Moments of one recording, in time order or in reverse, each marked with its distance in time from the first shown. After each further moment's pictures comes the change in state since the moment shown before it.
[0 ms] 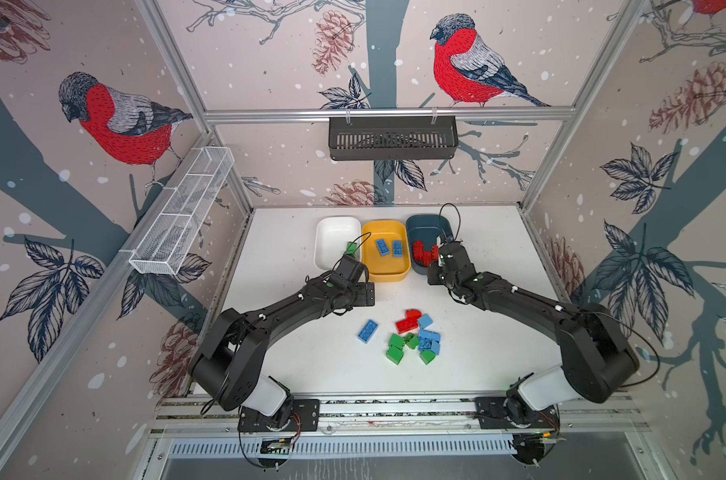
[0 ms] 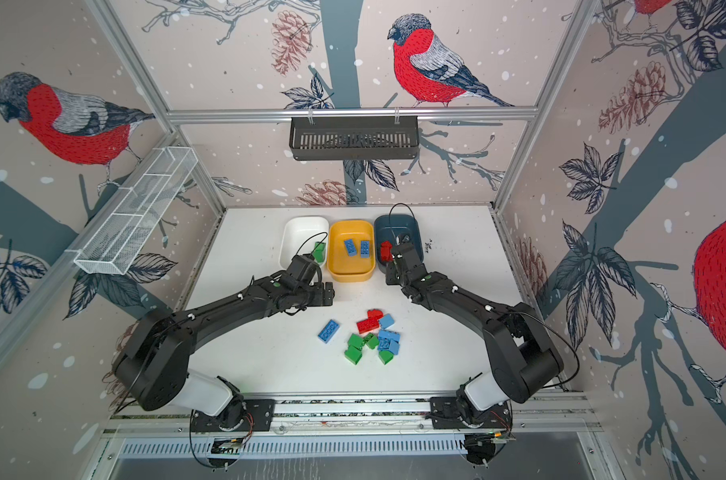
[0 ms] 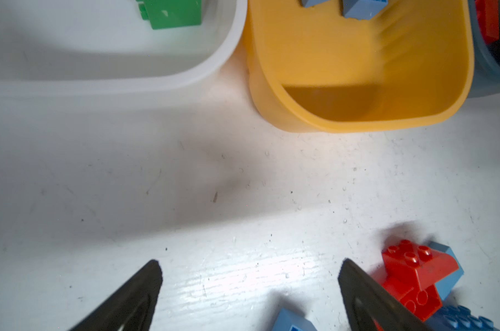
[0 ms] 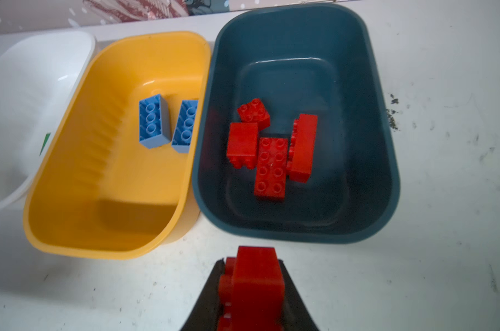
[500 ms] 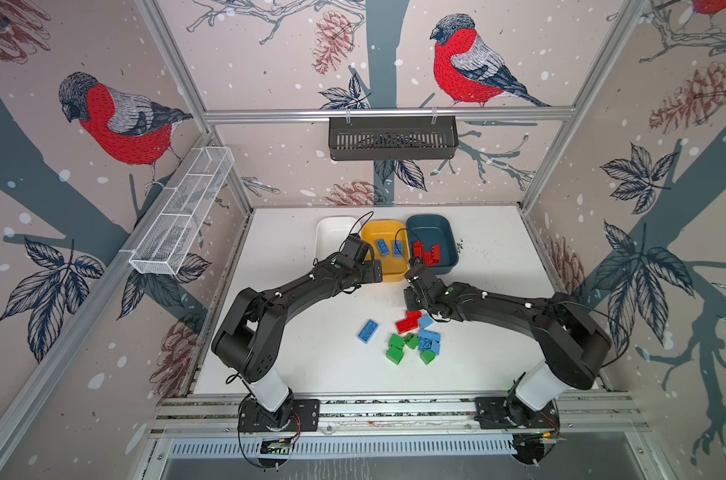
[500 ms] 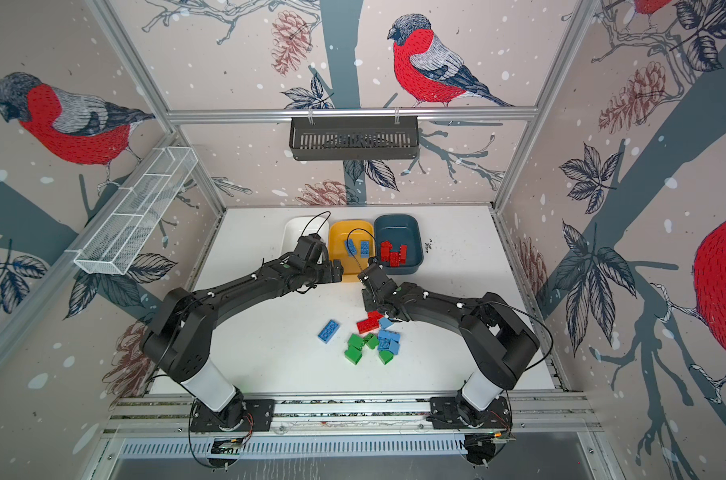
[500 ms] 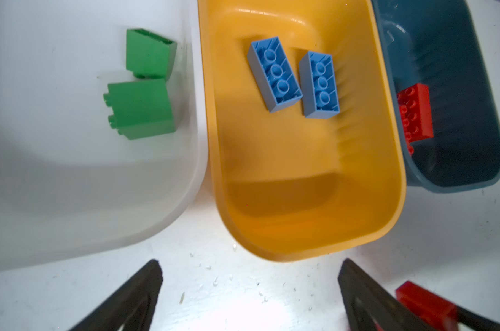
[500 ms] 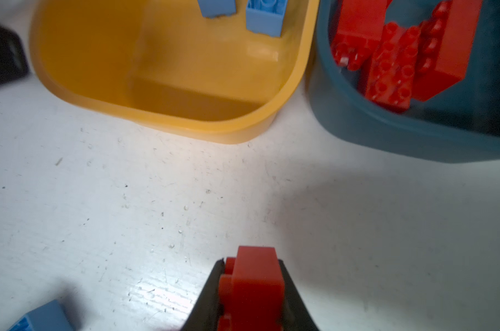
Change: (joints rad) left arm 0.059 0.161 0.182 0.094 0.006 0.019; right arm 0.274 0.088 0.027 -0.145 0.054 0.035
